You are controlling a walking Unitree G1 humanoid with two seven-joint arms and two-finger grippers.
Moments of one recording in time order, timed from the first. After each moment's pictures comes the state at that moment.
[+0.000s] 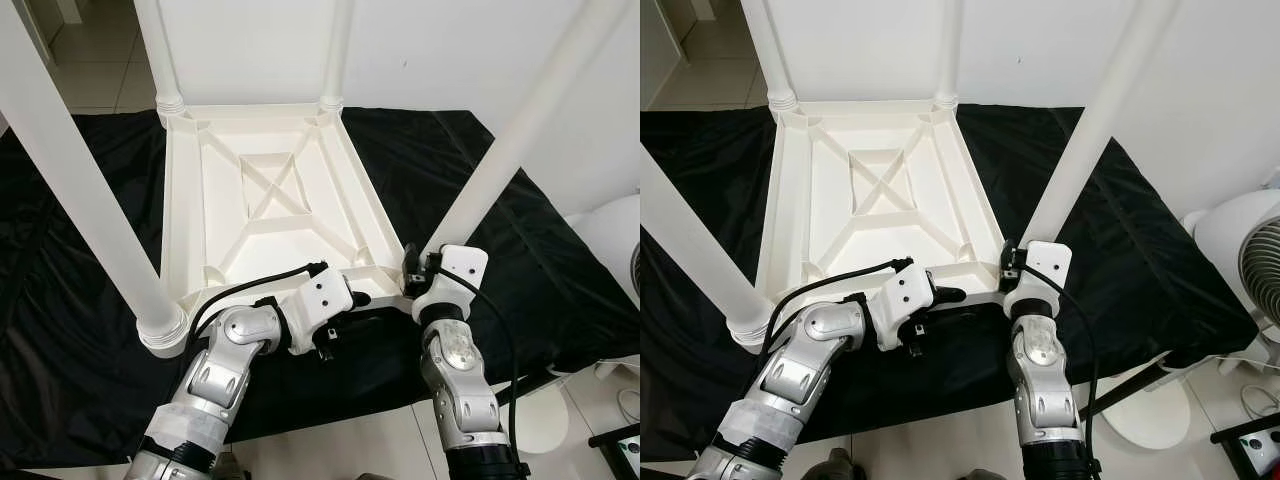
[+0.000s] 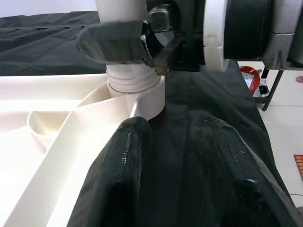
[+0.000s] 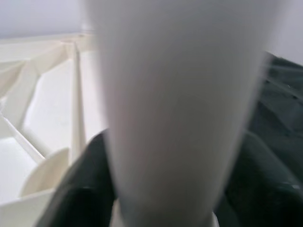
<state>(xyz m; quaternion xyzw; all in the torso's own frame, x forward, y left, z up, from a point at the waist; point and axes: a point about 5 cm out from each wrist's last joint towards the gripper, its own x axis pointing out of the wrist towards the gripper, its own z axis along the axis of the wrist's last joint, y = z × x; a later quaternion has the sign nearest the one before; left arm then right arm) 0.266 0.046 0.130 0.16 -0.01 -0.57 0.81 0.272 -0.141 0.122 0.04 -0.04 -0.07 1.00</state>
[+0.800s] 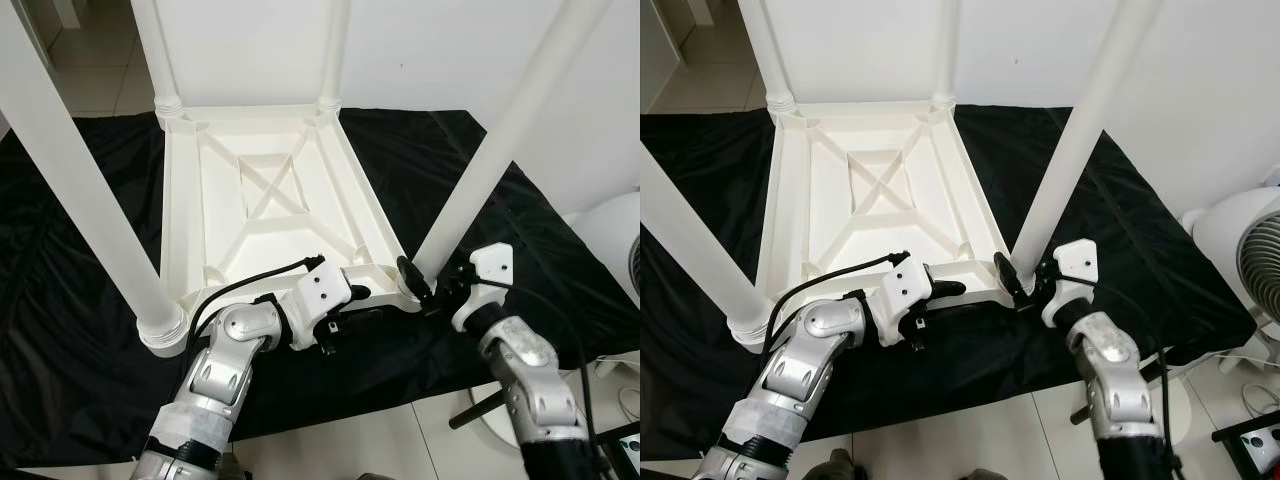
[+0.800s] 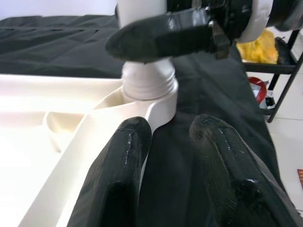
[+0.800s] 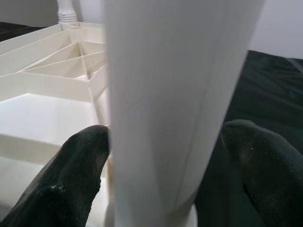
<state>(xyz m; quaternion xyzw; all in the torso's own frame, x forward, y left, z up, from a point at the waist) 0.272 0.049 0.134 0.13 0.00 -0.55 0.83 0.280 -0.190 0.137 -0.05 -0.04 0.19 0.98</state>
